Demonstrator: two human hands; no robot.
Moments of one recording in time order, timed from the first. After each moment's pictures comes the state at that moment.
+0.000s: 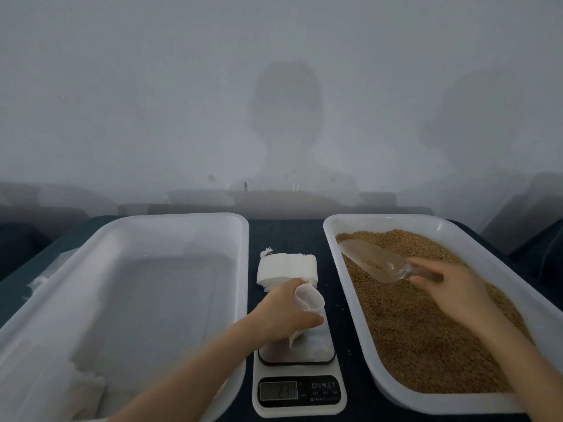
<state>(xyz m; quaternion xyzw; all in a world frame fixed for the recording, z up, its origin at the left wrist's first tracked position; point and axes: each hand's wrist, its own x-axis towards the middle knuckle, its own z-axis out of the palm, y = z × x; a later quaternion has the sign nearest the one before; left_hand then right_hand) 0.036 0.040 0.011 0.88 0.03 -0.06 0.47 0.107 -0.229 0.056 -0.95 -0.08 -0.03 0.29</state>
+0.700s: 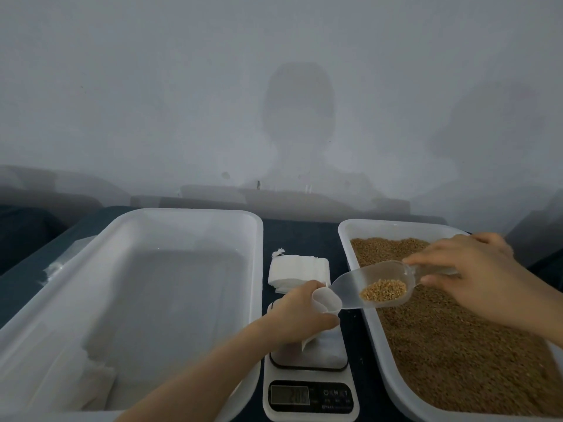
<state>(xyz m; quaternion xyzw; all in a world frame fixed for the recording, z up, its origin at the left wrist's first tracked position) 0.041 0.040 0.007 0.88 0.03 -0.07 0.47 0.082 -0.204 0.132 -0.94 -0.32 -0.12 0.05</state>
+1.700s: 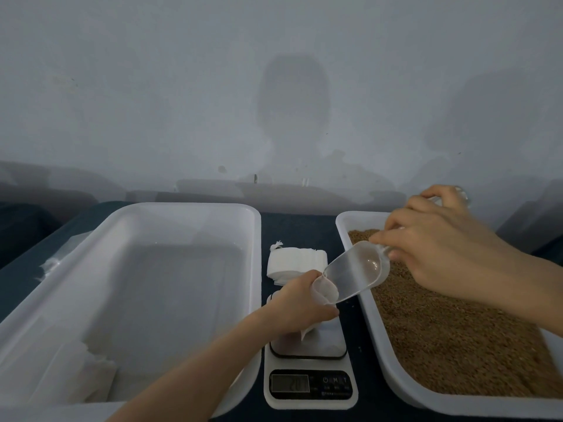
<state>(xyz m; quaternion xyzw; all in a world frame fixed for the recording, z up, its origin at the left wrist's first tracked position) 0.043 0.039 0.006 0.89 0.01 -0.04 0.45 0.064 -0.156 0.155 -0.86 -0.42 -0.23 -0.16</state>
